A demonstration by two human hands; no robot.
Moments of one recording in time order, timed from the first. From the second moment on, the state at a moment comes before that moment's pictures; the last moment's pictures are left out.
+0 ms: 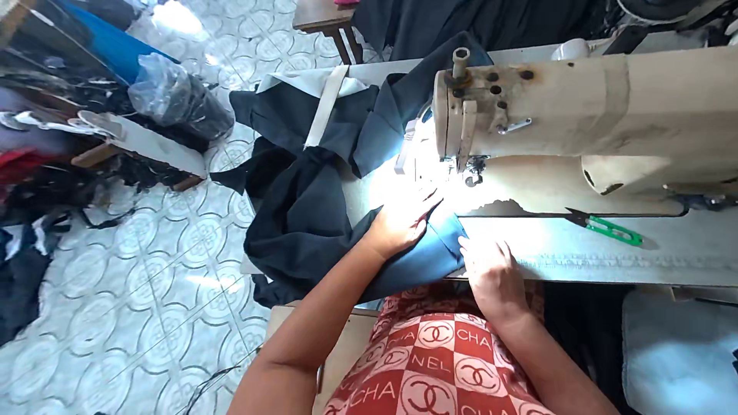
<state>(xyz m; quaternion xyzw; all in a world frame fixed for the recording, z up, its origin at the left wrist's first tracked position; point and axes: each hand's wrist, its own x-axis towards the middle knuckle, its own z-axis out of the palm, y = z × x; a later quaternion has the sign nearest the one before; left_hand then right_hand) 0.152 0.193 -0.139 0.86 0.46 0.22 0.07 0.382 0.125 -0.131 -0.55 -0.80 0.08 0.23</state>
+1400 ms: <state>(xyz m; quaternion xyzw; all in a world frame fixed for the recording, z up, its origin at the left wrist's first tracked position) 0.117 0.268 -0.120 0.85 0.42 0.18 0.26 0.322 0.194 -0.124 -0.58 -0.73 0.25 0.27</state>
